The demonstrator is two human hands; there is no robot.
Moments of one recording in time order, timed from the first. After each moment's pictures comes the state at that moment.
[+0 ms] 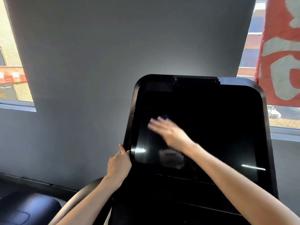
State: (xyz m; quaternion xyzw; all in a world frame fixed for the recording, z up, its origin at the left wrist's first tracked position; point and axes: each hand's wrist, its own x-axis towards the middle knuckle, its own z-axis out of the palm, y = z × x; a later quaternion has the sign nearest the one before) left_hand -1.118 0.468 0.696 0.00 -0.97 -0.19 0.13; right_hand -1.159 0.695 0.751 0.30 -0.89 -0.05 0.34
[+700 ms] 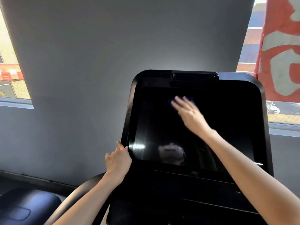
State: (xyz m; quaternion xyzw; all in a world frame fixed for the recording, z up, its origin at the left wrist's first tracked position) left_hand -1.120 0.475 0.692 0.02 -0.98 -0.10 0.16; right_hand -1.163 0.759 0.785 0.17 -0.89 0.00 0.42
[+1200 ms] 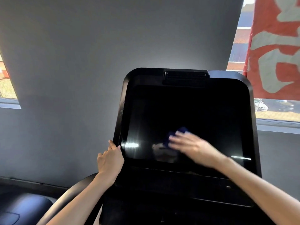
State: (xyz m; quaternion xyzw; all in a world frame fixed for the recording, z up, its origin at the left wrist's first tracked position) left_hand -1.120 0.476 0.686 0.01 -0.98 -0.09 0.19; right_hand -1.085 0.800 0.714 0.35 -0.88 -0.13 0.31
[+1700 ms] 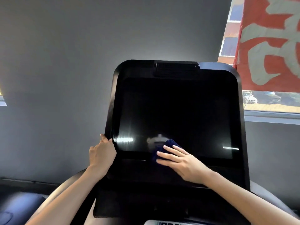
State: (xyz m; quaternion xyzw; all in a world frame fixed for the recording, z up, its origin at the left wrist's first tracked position) left_hand -1.117 0.476 0.691 0.02 -0.98 -0.10 0.17; right_hand -1.030 0.771 0.659 0.36 -0.89 -0.11 0.25
